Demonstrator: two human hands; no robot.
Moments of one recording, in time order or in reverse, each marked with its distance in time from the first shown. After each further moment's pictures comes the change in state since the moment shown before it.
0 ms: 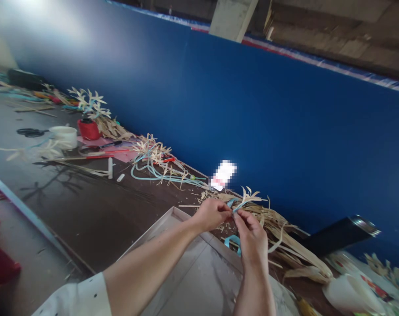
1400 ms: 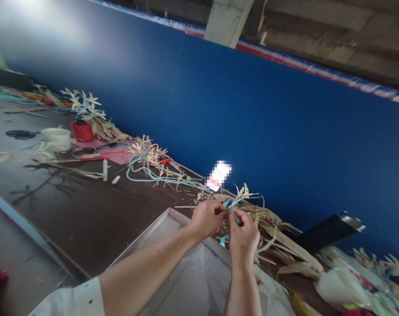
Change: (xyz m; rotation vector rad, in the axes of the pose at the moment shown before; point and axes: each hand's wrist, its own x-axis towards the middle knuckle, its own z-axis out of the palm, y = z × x) left_hand -0.012 0.005 0.012 0.257 0.271 0.132; right_hand -0.002 -0.015 0.002 -0.358 0.076 -0.056
